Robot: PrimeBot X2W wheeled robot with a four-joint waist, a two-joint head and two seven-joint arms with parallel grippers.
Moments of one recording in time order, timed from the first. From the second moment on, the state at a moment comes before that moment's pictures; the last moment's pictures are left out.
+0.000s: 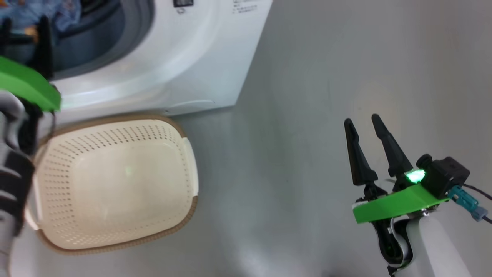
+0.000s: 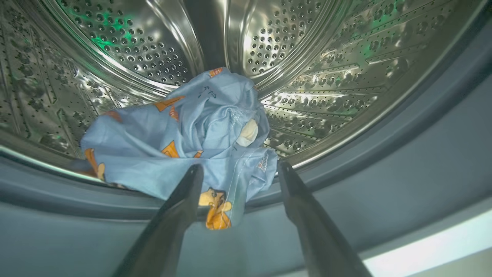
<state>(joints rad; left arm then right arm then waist) -1.08 0.37 -0.50 0.95 -0.72 -0.13 -0.26 -0.29 -0.05 0.09 0.13 0.38 0.13 -0.26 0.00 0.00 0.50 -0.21</state>
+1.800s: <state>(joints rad) 0.00 0.12 0.07 0.27 -0.30 -0.13 -0.26 0.04 -0.14 0.01 0.17 0.38 0.13 -0.26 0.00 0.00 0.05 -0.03</state>
